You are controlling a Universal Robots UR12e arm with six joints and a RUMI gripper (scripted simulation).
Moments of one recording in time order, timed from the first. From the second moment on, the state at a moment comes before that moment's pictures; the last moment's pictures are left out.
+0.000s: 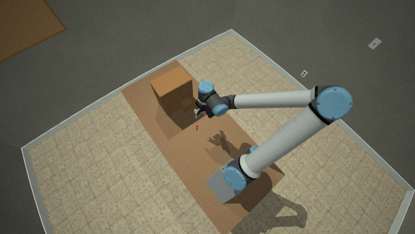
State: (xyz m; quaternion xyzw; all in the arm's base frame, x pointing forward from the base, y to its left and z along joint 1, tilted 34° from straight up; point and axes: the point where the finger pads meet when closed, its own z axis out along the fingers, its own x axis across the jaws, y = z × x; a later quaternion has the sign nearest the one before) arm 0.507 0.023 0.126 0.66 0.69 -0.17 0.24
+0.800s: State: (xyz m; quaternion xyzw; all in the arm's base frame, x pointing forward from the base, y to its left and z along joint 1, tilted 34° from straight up) arm 0.534 0.006 0.102 0.62 0.71 -0.05 0.34
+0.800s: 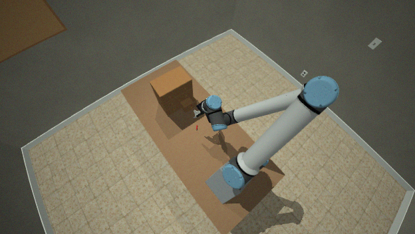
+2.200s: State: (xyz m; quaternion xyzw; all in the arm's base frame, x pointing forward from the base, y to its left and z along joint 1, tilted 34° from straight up) arm 0.582 -0.022 0.057 0.49 0.69 0.15 0.50
